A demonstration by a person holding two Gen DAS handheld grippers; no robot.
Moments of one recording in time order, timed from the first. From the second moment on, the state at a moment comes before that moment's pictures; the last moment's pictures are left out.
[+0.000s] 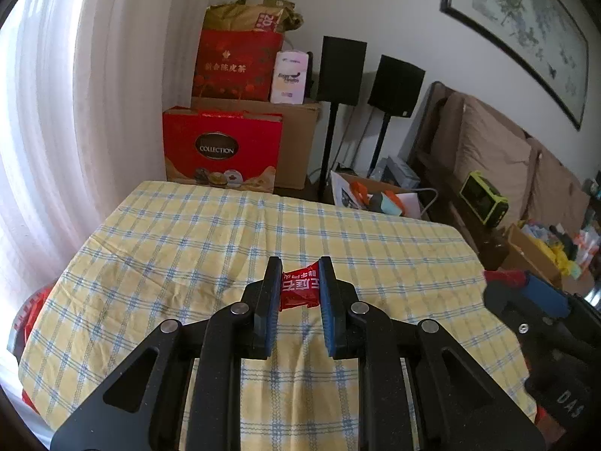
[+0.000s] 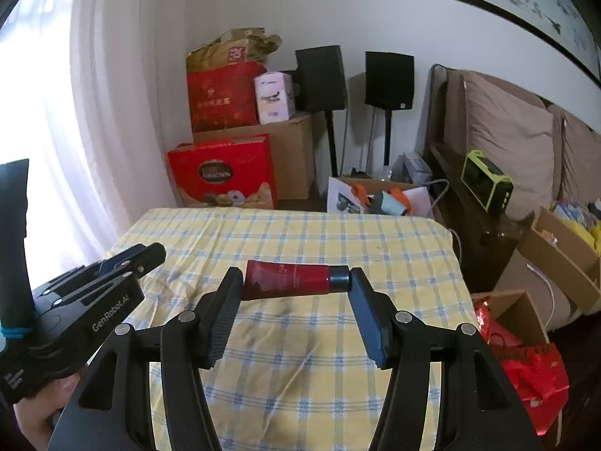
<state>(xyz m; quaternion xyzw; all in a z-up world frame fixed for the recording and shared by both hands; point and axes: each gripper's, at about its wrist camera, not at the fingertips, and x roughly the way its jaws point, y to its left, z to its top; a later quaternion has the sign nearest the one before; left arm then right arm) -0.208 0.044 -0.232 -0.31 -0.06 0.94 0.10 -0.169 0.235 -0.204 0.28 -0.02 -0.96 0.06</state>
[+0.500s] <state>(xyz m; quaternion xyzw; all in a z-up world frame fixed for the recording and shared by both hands) -0.197 0.087 -0.235 -0.33 -0.05 0.93 0.13 -0.155 0.286 -0.197 0.28 -0.05 -0.96 0.01</state>
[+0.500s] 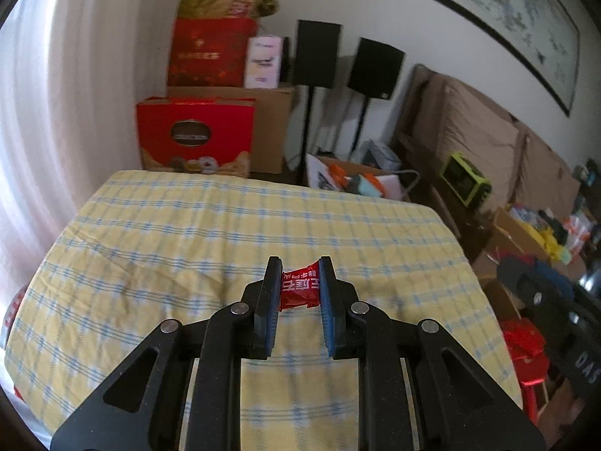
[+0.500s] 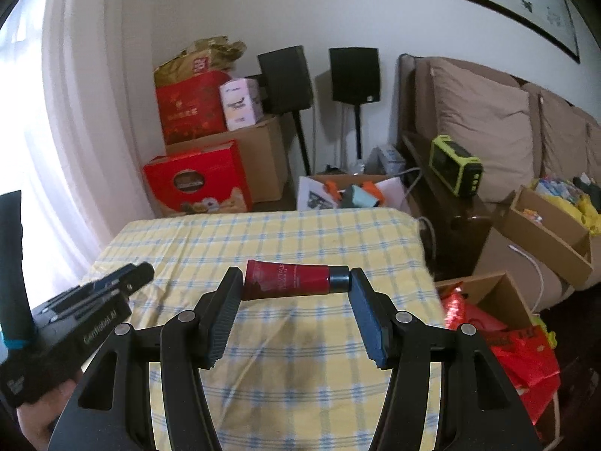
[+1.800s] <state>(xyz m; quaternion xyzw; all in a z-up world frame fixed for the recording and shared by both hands) -0.068 0.118 -0.090 -0.24 0.01 0.96 0.16 0.068 0.375 -0.066 0.22 -0.05 -0.97 -0.05</state>
